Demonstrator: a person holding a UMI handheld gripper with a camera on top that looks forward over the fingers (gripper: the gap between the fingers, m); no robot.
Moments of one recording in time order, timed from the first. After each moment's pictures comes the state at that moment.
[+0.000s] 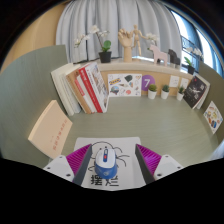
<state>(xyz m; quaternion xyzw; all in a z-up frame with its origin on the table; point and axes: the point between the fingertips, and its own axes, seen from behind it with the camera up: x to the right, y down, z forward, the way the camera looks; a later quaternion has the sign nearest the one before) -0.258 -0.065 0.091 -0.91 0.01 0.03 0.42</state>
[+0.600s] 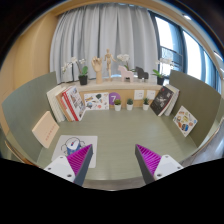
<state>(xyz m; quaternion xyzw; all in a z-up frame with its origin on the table) -0.077 -0.210 0.202 -0.87 0.03 0.00 0.49</state>
